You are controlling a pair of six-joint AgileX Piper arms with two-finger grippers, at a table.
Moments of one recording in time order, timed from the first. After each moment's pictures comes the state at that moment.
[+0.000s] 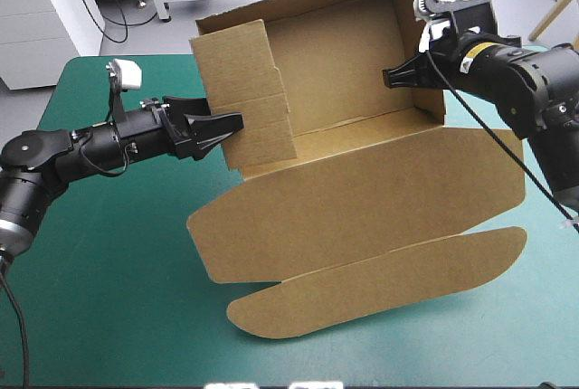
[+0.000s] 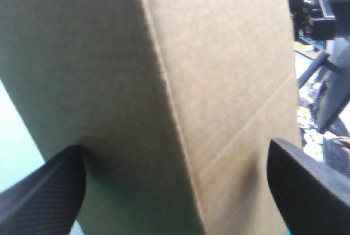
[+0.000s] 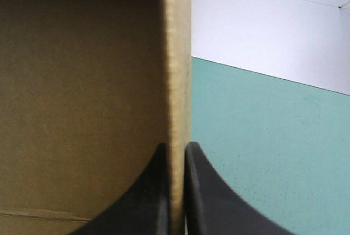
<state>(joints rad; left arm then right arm) -0.02 1.29 -1.15 -1.45 1.02 1.04 0.35 1.41 -1.78 -0.11 0.91 0.05</state>
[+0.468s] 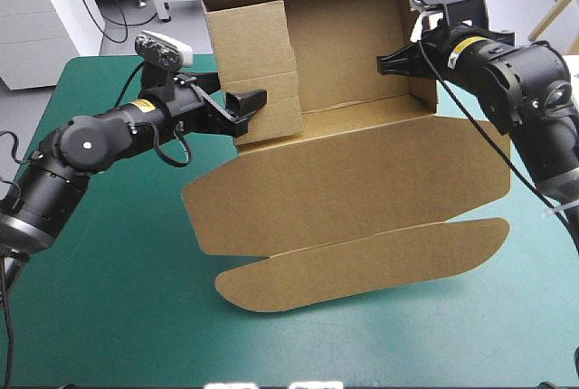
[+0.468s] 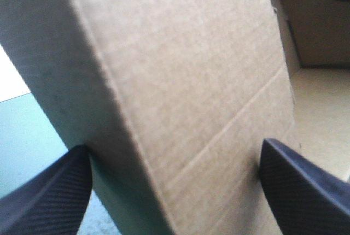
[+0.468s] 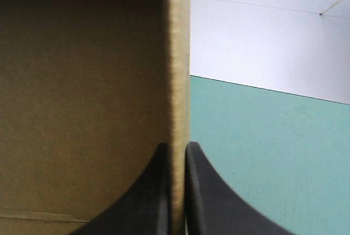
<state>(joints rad) -0.39 1.31 -1.36 -0.63 0.55 0.47 0.37 1.46 -1.78 -0.21 0.83 0.16</state>
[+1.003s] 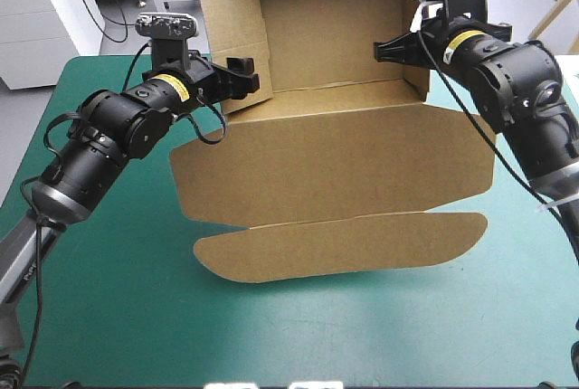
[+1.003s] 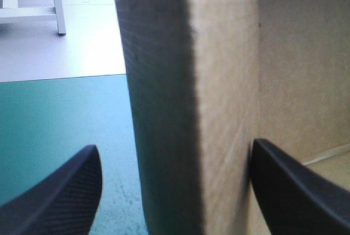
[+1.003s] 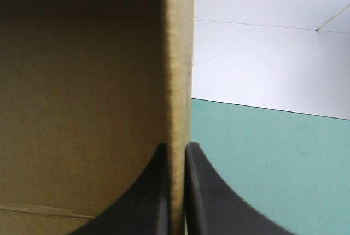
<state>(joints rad) -0.51 1.44 -1.53 0.15 0.54 -0.44 0.38 1.47 -1.78 -0.26 0.75 0.25</state>
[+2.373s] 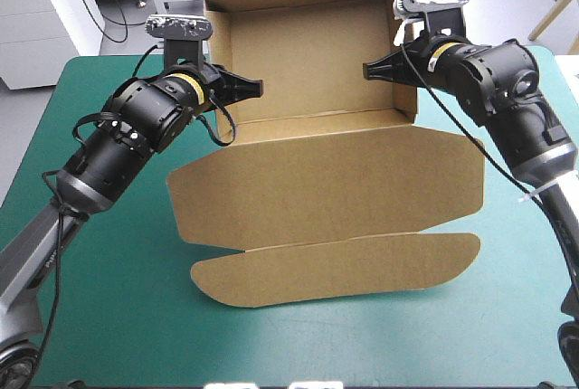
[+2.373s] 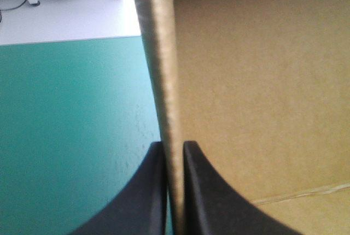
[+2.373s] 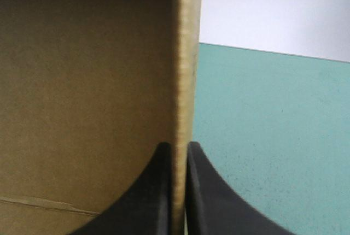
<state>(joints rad) -0.61 1.52 -1.65 0.42 0.84 -0.61 0.38 1.53 -1.78 -0.17 0.87 0.20</state>
